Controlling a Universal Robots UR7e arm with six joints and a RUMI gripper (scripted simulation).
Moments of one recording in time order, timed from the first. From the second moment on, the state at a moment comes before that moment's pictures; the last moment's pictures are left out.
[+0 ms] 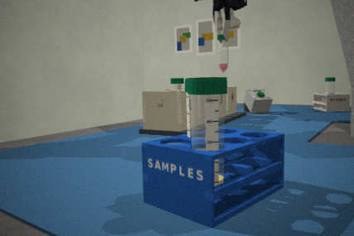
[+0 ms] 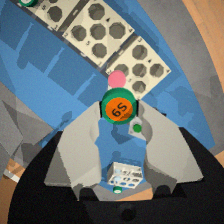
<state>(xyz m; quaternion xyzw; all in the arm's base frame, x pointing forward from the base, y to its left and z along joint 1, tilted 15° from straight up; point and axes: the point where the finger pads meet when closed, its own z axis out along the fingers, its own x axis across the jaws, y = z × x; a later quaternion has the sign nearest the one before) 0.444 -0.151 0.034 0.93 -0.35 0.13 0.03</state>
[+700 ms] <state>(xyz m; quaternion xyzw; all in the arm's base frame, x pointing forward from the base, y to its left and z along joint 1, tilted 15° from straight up) 0.455 -0.164 0.009 0.93 -0.35 0.13 0.03</state>
